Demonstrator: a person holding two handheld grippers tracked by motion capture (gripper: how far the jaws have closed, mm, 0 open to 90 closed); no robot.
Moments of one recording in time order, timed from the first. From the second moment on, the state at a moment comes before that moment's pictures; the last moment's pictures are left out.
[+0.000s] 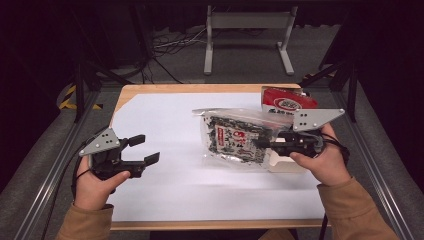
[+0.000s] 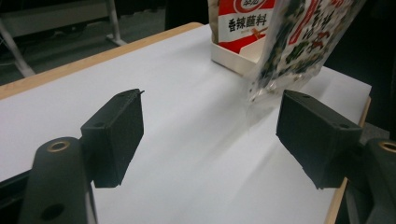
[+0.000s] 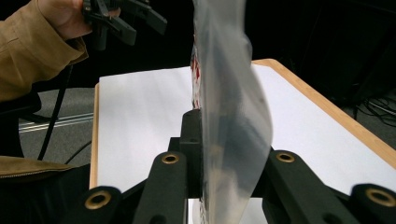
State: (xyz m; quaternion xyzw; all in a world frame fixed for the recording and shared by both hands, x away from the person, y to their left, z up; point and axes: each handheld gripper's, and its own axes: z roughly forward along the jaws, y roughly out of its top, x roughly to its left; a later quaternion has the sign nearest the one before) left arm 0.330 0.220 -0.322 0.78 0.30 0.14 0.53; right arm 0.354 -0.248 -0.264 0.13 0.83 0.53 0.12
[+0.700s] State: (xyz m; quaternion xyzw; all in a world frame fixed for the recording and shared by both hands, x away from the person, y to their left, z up) left arm 0.342 0.232 -0.342 0.77 0.33 0.14 0.52; right arm 0.352 -0.295 -0.235 0.16 0.81 0.54 0.16
